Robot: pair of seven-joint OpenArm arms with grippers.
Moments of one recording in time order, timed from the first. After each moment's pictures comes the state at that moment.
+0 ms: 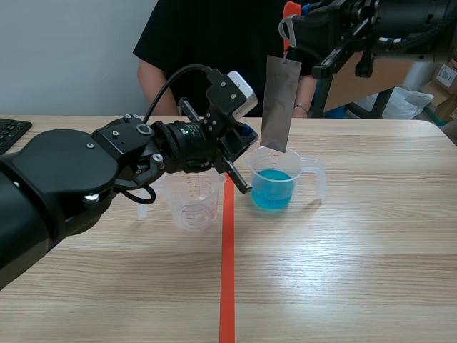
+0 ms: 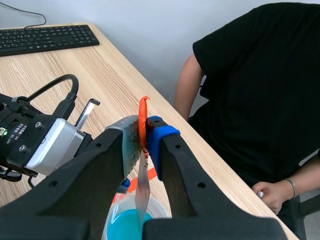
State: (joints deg) left arm -27.4 -9.6 39.9 57.1 1.6 -18.8 -8.4; right arm 17.1 25.4 -6.0 95.1 28.2 45.5 -20.1
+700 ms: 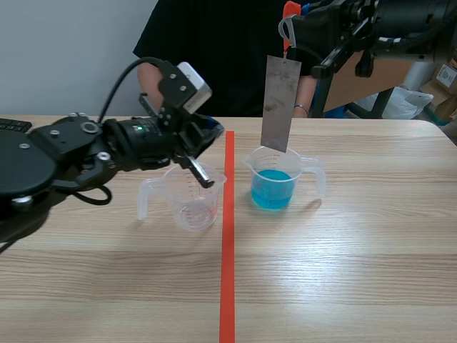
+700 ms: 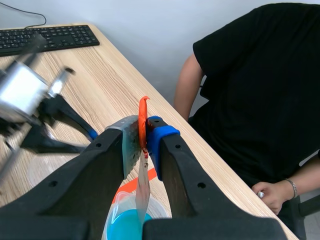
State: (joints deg) left arm -23.5 -23.2 39.9 68.2 -6.7 -18.6 -9.8; right arm 17.1 25.4 -6.0 95.1 28.2 45.5 -20.1
